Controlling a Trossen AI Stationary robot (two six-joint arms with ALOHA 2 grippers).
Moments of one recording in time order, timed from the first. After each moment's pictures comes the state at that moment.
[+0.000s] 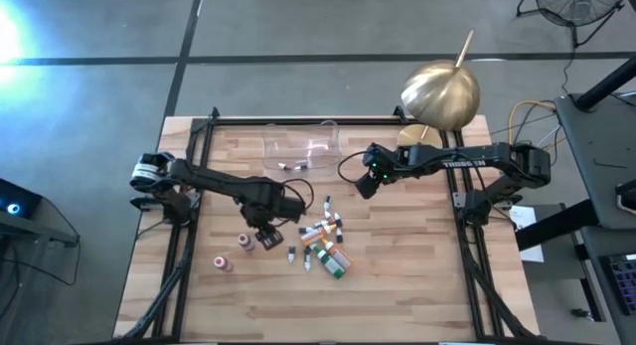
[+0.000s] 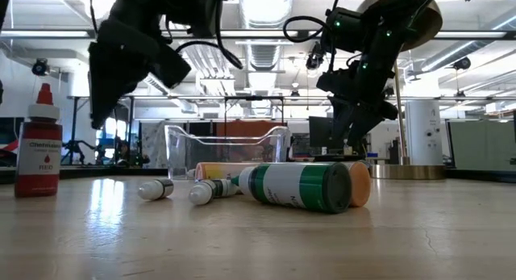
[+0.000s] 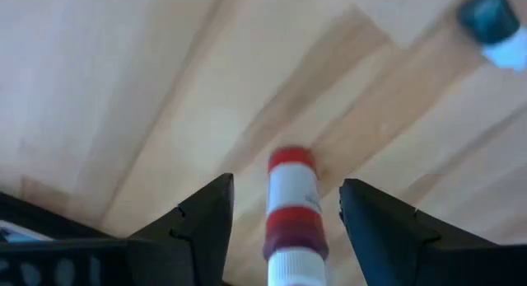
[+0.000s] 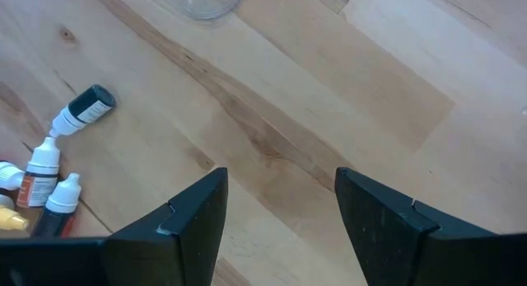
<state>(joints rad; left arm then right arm) -0.11 1.68 1.26 -1.27 0.12 -0.72 -0.27 1.49 0.91 -0.53 0.13 0.62</state>
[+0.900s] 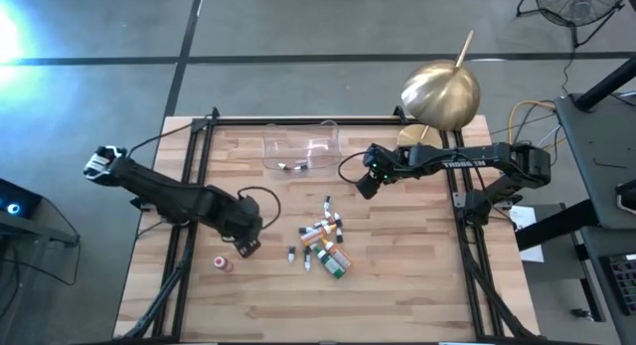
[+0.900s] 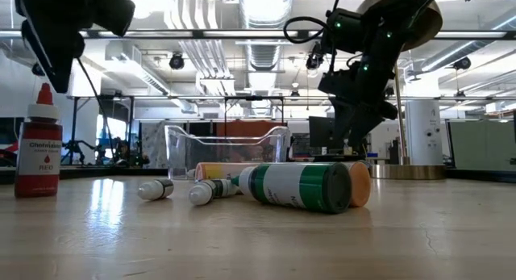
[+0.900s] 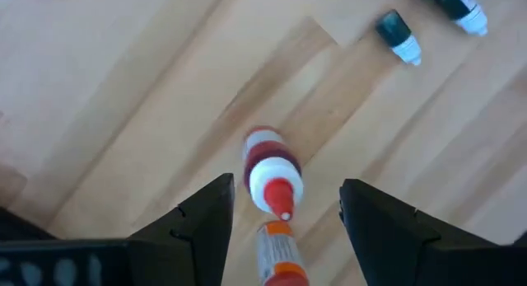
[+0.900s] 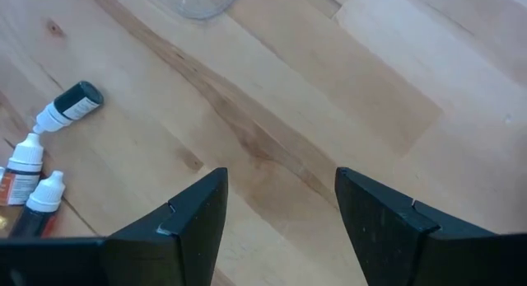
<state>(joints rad) -0.34 1.25 1.04 -1.13 -0.05 -1.06 -0.27 1.49 0.91 -0.53 0.16 0.58</state>
